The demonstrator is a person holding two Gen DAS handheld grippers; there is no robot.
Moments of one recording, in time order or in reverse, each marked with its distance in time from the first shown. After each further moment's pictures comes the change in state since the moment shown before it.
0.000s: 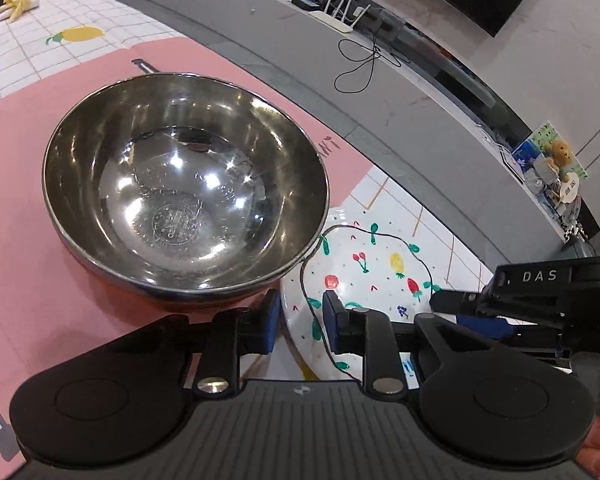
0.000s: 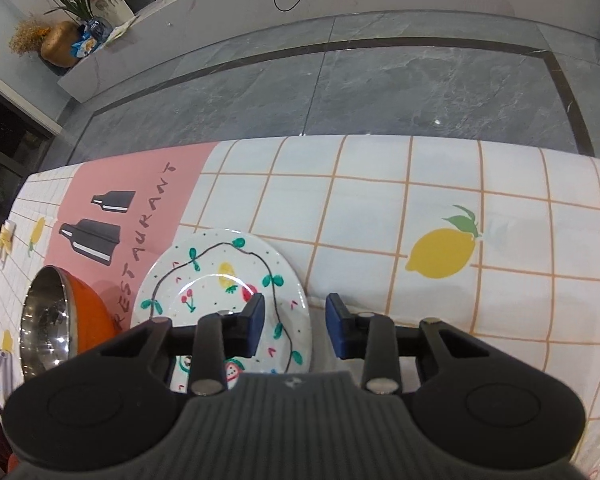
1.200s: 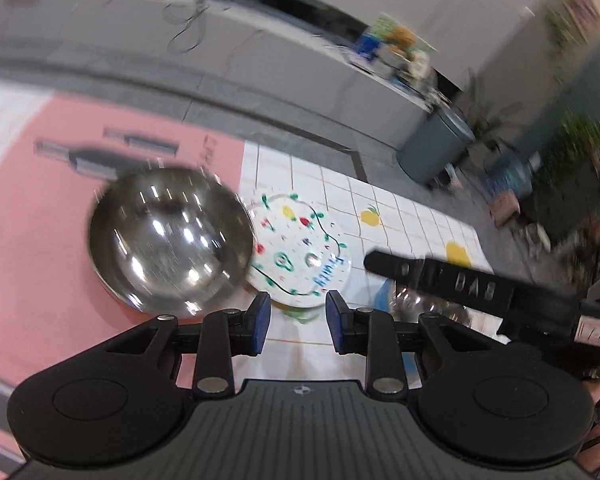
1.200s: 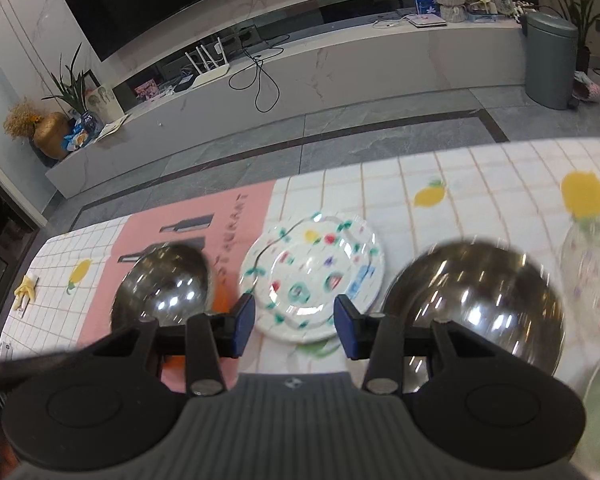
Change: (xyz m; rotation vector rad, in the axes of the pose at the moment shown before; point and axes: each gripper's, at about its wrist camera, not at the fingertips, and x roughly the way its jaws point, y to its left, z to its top) left arm -0.093 0.022 0.051 0.382 0.257 -0.371; right arm -0.102 0.101 -0.124 0.062 -0.364 -0.134
